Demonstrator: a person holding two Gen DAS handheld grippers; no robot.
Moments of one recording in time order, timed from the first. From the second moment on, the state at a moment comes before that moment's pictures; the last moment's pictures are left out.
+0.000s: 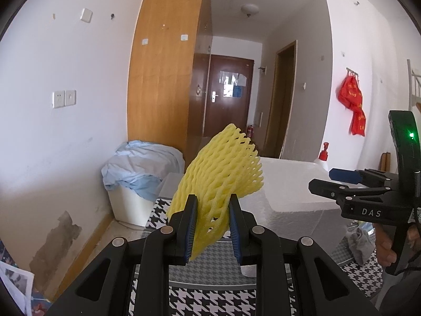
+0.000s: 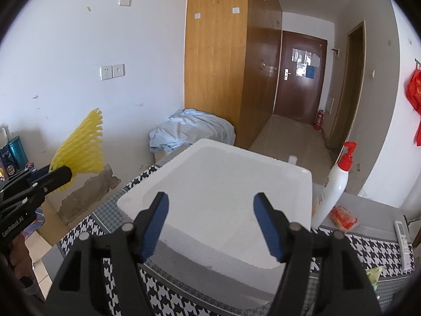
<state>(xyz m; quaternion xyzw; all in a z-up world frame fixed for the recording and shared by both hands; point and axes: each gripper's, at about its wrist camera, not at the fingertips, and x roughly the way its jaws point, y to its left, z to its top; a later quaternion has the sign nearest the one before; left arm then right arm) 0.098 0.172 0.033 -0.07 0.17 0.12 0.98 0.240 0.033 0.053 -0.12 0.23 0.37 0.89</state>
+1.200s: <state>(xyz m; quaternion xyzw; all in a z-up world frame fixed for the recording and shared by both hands) 0.132 0.124 0.061 -0.02 0.16 0.05 0.98 0.223 -0.025 0.071 -0.08 0.17 0.33 0.93</state>
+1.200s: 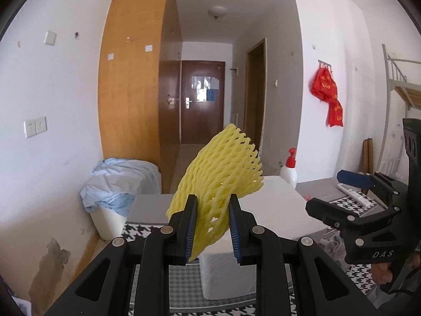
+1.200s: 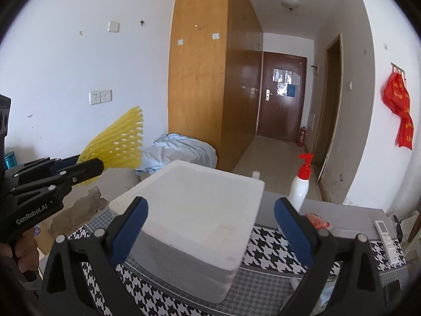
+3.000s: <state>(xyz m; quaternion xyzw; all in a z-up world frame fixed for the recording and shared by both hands) 0.192 0.073 0.057 -0.02 0.20 0.03 0.98 0.233 -0.134 0.056 -0.02 0.19 0.25 0.95</state>
